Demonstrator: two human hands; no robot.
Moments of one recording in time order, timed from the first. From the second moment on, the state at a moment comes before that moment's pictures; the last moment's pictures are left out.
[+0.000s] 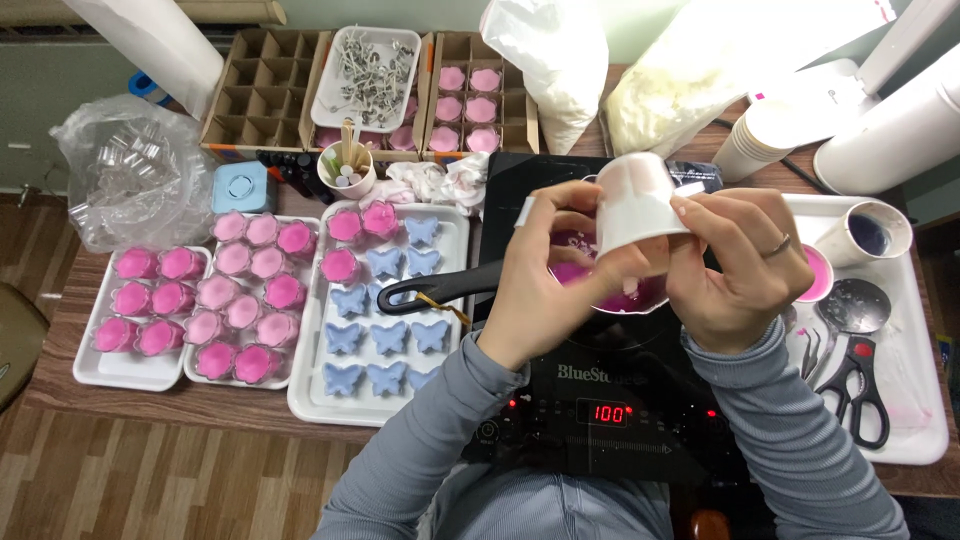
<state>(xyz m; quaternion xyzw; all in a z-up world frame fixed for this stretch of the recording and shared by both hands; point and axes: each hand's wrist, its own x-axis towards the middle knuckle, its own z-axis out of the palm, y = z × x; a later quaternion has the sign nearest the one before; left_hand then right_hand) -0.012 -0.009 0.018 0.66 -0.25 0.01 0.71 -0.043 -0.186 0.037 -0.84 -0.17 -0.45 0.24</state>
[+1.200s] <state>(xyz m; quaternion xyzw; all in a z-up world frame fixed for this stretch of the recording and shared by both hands) 0.039 -0.061 -0.017 0.60 -0.18 -0.10 0.77 -0.059 -0.218 0.011 -0.93 -0.07 -0.26 0.23</state>
